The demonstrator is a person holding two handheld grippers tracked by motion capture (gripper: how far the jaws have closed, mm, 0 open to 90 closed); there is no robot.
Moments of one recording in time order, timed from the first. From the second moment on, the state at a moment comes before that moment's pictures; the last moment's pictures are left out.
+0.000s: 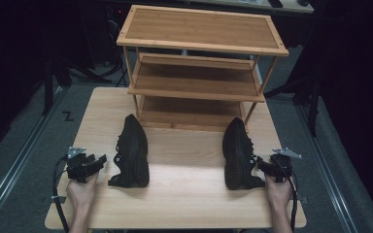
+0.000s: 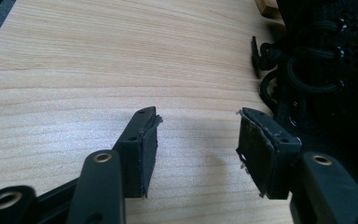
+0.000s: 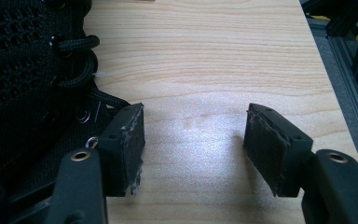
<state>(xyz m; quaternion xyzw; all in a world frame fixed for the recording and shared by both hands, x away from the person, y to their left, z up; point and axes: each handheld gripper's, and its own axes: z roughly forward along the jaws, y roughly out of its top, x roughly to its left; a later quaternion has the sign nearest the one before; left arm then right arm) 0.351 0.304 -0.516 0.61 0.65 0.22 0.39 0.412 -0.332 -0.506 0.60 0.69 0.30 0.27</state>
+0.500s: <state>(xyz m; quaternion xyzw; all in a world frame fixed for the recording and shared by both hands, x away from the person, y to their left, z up) 0.346 0.289 -0.510 0.63 0.63 0.20 0.41 0.412 -0.331 -0.506 0.60 0.69 0.30 0.27</state>
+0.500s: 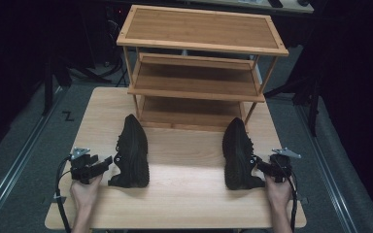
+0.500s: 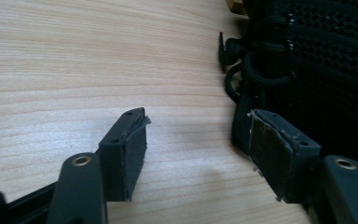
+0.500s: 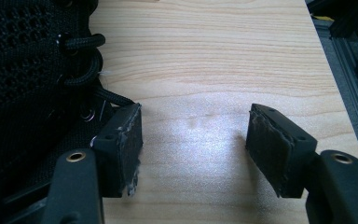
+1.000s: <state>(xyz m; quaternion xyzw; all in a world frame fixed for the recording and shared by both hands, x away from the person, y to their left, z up) 0.353 0.261 -0.507 0.68 0.59 0.21 0.38 0.412 -0.331 -0.506 0.59 0.70 0.30 0.27</state>
